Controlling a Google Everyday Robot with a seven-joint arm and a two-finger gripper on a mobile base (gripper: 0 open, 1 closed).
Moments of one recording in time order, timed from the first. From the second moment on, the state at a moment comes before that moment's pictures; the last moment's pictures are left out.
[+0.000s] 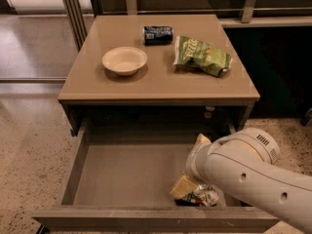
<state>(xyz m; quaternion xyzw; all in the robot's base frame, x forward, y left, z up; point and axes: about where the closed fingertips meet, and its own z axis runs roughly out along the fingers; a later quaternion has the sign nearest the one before) 0.452 -0.097 0.674 -0.49 0.83 -0.02 0.27</state>
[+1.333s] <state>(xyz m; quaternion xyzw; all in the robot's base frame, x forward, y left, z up) 0.453 -0.121 0.656 -0.51 0.81 -0.05 0.28</state>
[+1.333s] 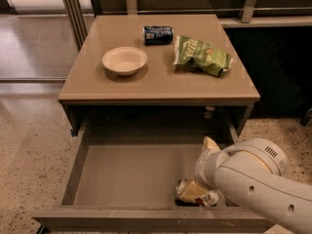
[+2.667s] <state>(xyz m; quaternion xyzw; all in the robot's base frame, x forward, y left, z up) 0.400 -0.119 0.604 -0.48 0.85 -0.02 0.19</state>
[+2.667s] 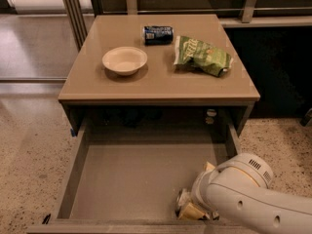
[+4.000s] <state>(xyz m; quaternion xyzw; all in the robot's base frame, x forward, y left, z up) 0.401 -0.119 0.604 -0.47 0.86 -0.02 0.19</state>
